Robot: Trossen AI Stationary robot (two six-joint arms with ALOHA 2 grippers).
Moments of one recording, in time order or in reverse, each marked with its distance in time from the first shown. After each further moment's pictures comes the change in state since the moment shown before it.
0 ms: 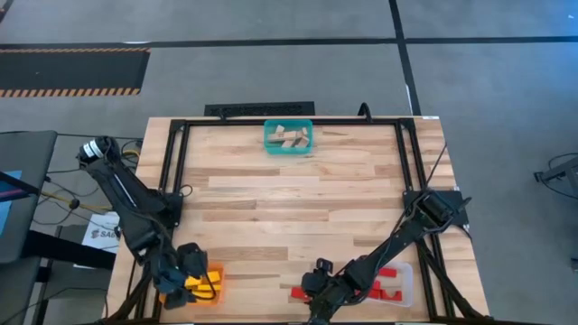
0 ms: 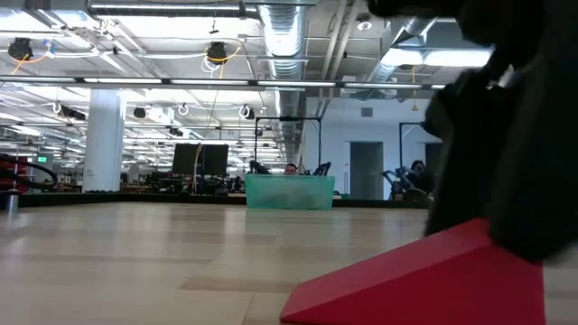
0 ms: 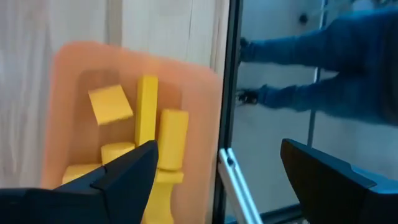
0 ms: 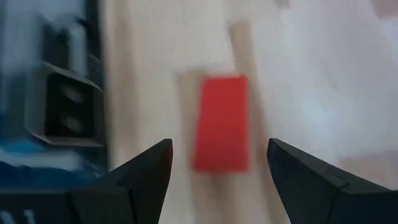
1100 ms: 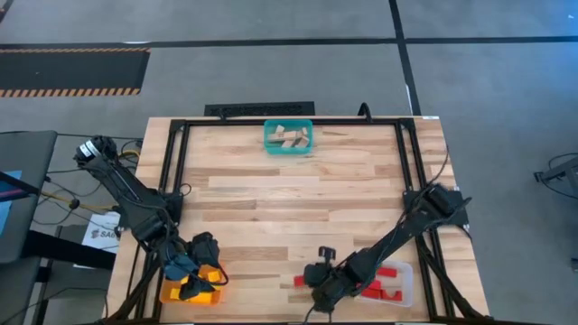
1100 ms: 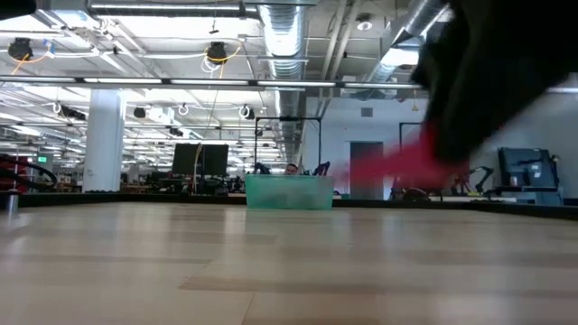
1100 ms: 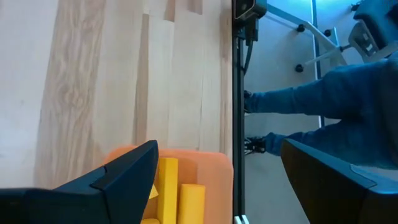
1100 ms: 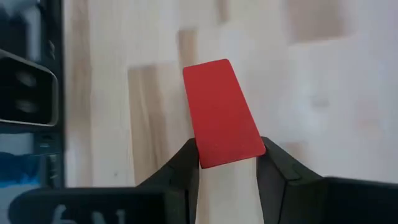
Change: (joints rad) left arm 0.117 -0.040 0.000 0.073 -0.133 0.168; right arm -0.034 -0.051 0.014 -0.176 0.034 -0.123
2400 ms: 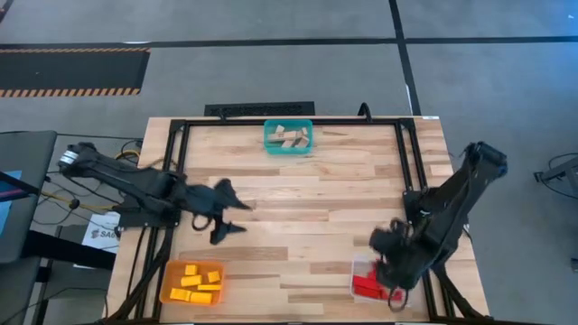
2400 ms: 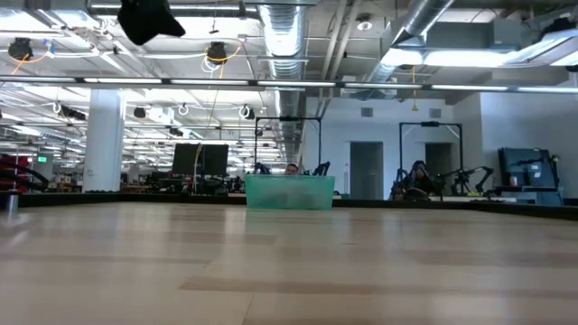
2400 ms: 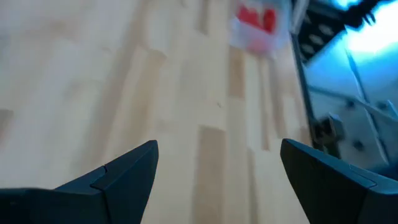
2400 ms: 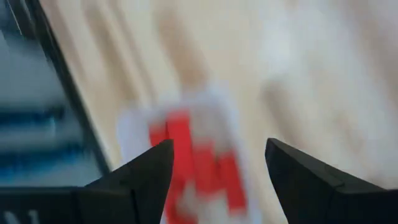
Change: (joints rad) left arm 0.509 -0.144 0.000 0.041 0.003 0.481; right arm 0.216 -0.614 -0.178 -0.686 -0.061 0.544
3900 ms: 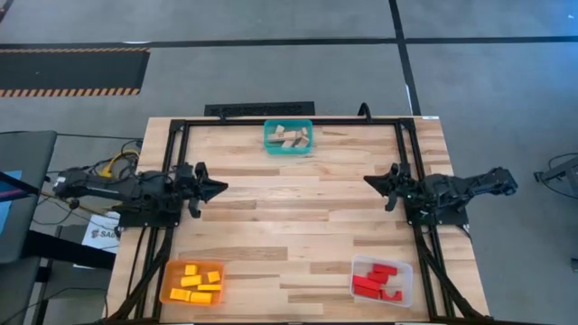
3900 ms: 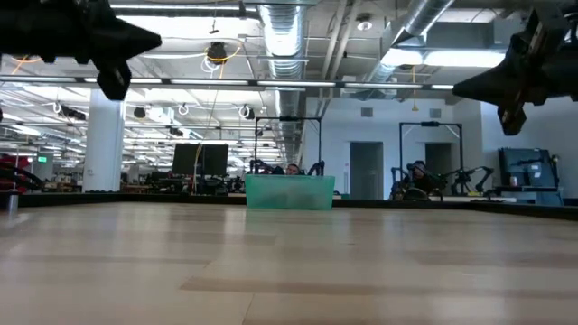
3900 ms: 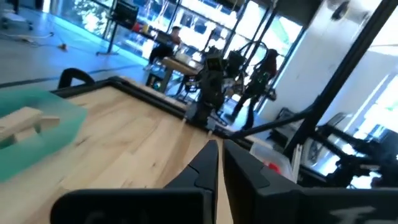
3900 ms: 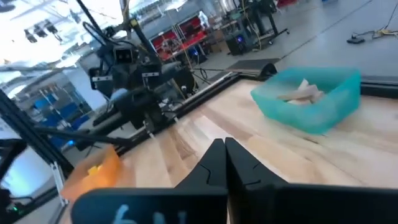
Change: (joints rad) left arm 0.181 -0.788 -0.735 0.660 -0.156 0.039; right arm -0.641 -1.415 -1.165 1.083 0.335 -0.768
